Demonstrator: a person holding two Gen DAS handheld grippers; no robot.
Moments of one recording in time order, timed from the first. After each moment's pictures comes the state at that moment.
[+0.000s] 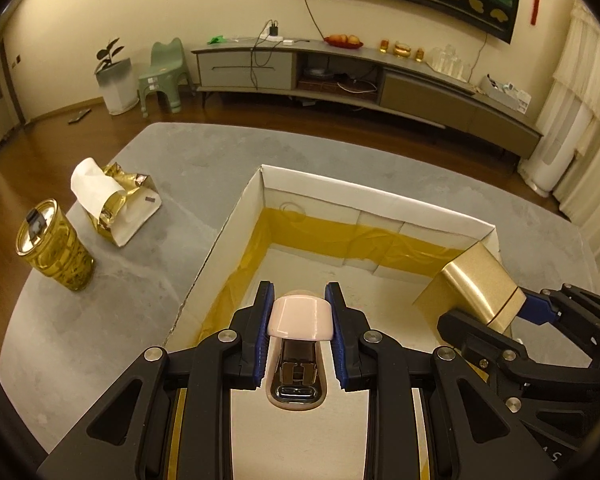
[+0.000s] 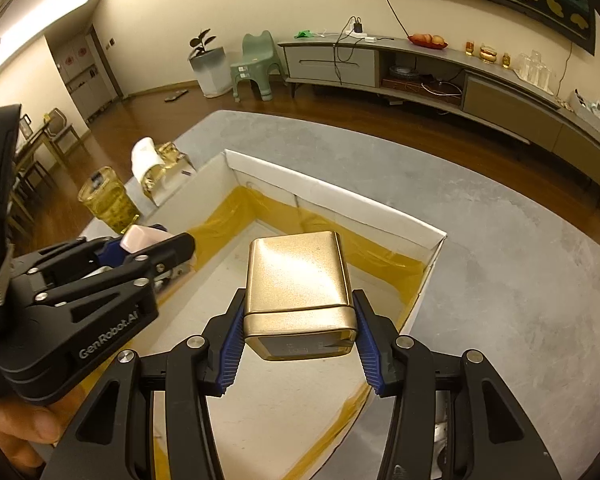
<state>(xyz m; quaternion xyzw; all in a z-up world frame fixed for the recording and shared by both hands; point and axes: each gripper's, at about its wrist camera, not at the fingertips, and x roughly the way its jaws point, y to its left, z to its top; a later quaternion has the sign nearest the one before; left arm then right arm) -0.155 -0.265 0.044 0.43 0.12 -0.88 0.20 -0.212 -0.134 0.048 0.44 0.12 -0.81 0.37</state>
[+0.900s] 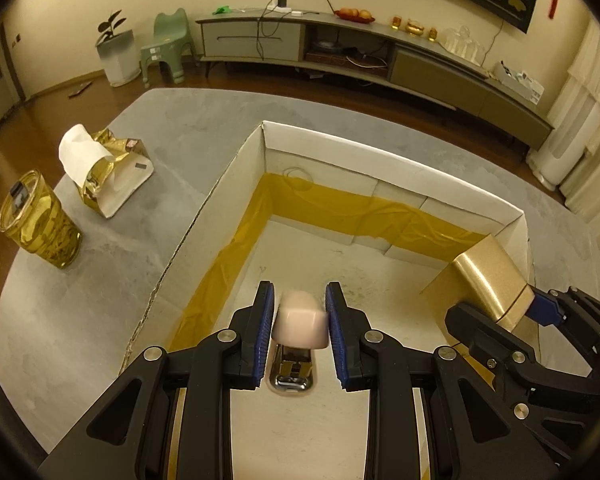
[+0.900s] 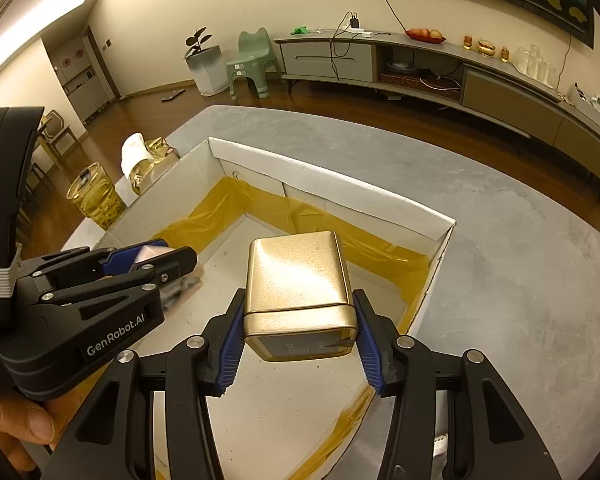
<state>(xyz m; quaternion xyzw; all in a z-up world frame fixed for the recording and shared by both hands) -0.168 -0.280 0.015 0.46 0.16 -0.85 0.18 -0.220 -0.136 0.030 0.44 0.11 -0.81 0.38</state>
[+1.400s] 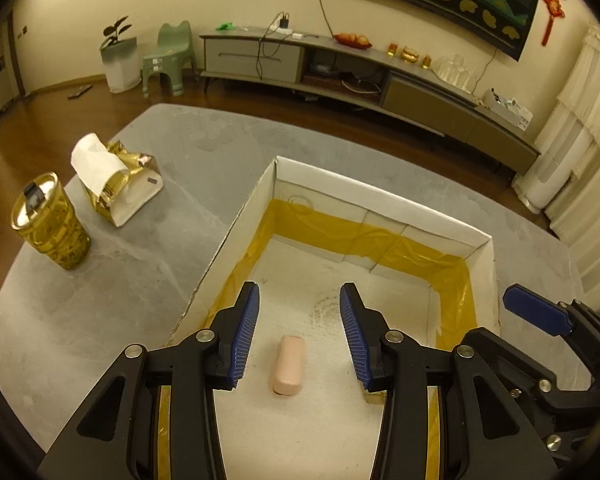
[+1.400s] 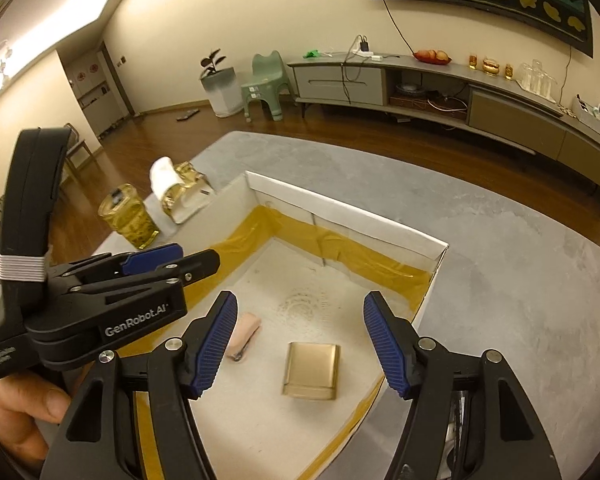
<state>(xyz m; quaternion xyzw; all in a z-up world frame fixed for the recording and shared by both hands) -0.138 -0.277 0.051 0.42 0.16 -0.88 0.18 -0.193 -0.120 0.072 0.41 0.09 -0.81 0.40</state>
